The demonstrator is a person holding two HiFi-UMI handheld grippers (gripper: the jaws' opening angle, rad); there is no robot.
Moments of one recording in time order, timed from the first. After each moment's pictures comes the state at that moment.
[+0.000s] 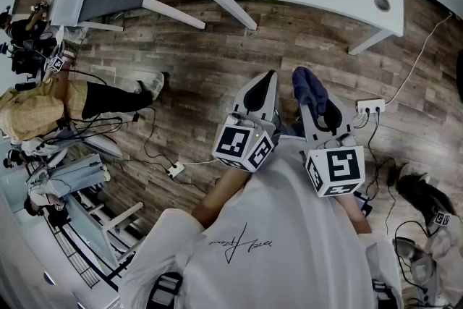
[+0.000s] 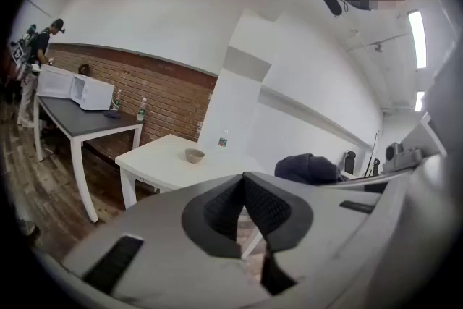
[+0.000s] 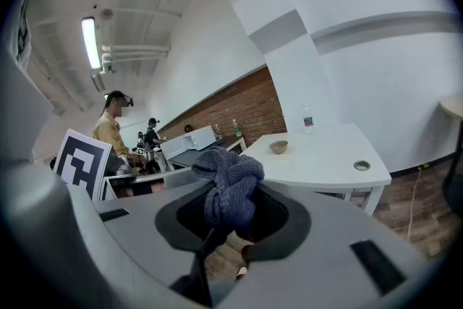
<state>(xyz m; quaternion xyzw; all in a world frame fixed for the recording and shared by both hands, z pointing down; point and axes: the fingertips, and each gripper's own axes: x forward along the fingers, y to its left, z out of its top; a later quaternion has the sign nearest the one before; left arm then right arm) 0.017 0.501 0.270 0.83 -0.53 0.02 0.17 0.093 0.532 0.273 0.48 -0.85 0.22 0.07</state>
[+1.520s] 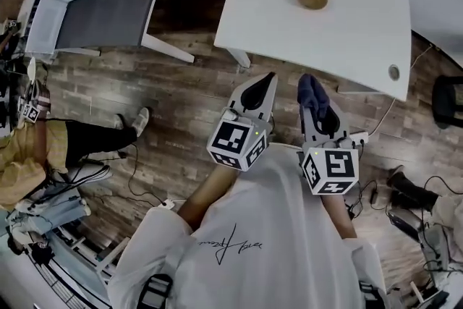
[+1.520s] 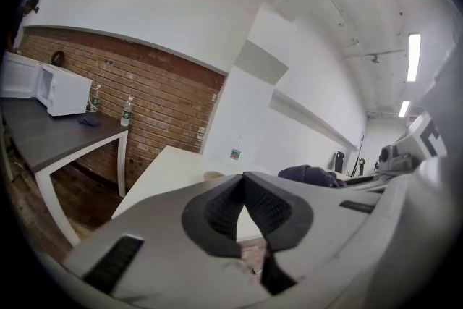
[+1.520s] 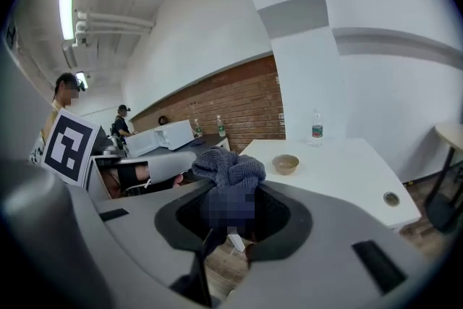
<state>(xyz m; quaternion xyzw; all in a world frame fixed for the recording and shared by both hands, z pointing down) -0.110 0.301 0.253 0.88 -0.45 0.03 0.17 -0.024 0.343 0.269 0.56 -0.79 0.21 0.12</state>
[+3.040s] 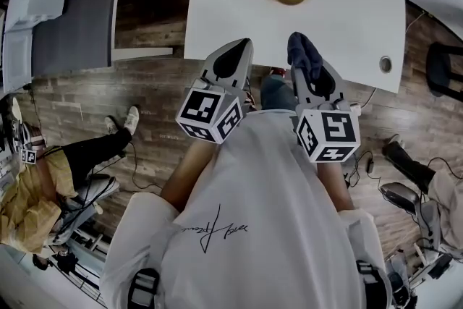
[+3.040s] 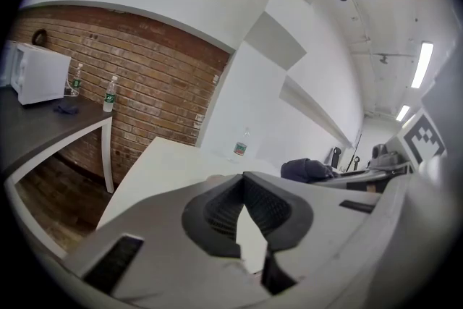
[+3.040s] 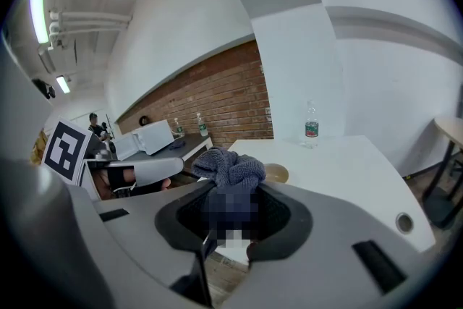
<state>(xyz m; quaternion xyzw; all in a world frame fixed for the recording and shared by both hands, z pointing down) -0.087 0.160 0.279 0.88 -0.41 0.07 0.21 0.019 0.200 0.287 0.58 -0.77 0.25 0.13</state>
